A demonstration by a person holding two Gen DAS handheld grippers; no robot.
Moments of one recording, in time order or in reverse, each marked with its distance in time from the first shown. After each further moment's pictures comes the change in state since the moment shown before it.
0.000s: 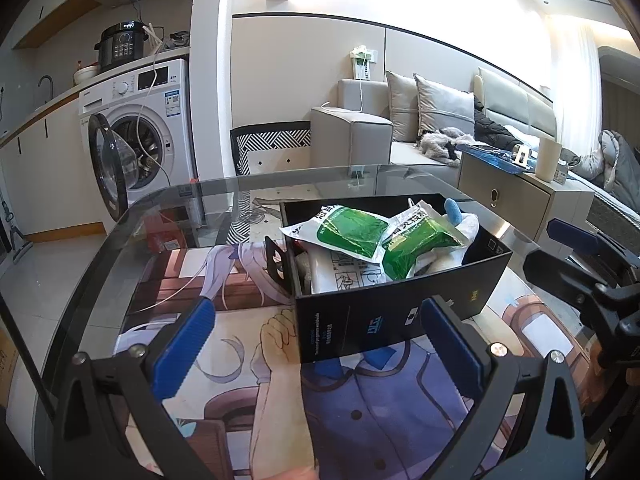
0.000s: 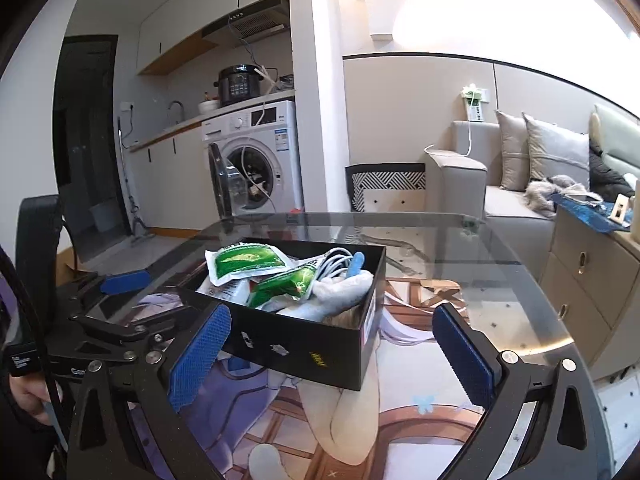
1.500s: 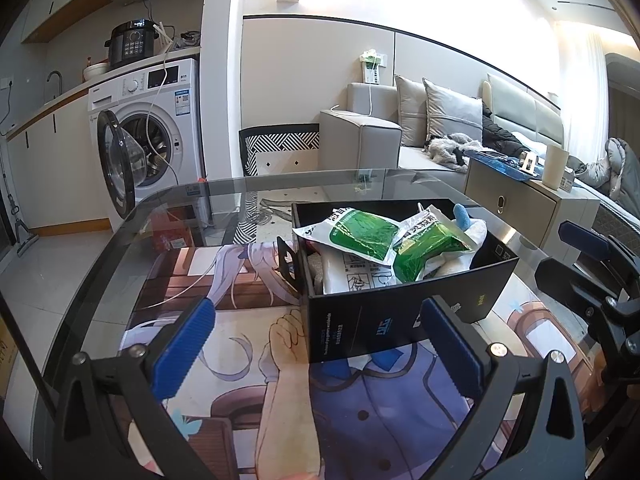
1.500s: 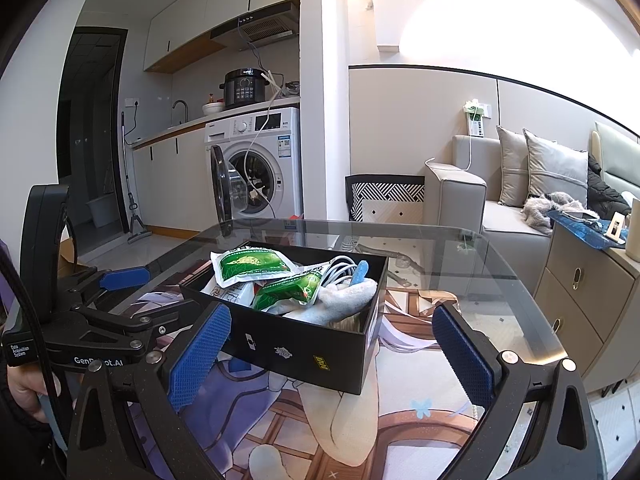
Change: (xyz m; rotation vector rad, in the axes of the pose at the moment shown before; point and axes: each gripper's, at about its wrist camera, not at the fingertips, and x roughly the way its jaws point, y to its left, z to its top) left arm 0.002 0.005 0.001 -0.031 -0.009 0.020; right arm -0.006 0.009 -0.002 -0.042 -0.037 -0.013
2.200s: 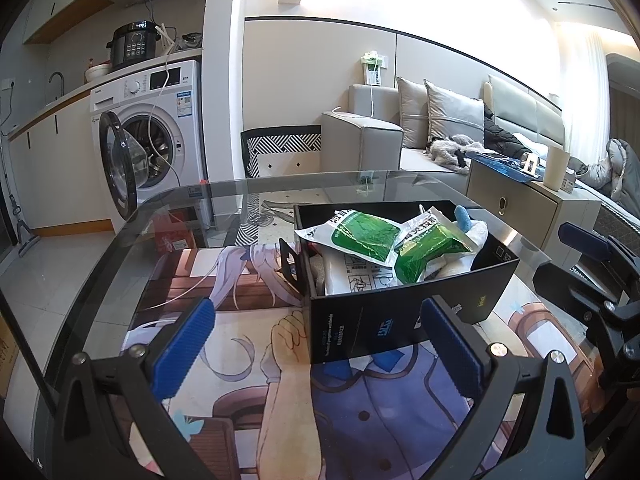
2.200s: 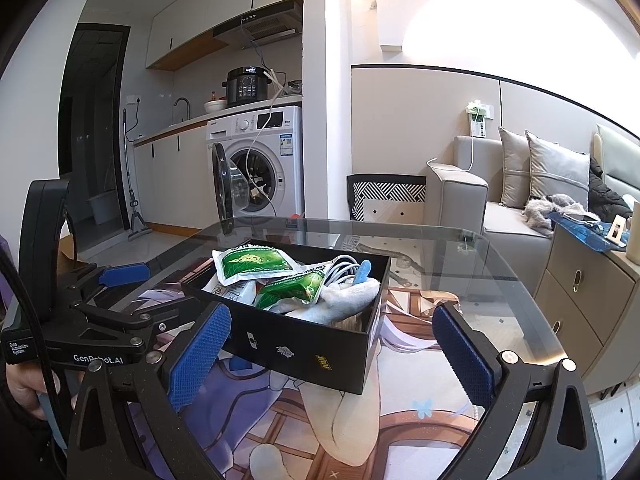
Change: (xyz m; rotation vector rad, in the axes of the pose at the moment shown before) left arm -0.003 0.002 0.003 0.000 -0.010 0.013; right arm 0.000 0.001 0.000 -0.005 0.002 0.002
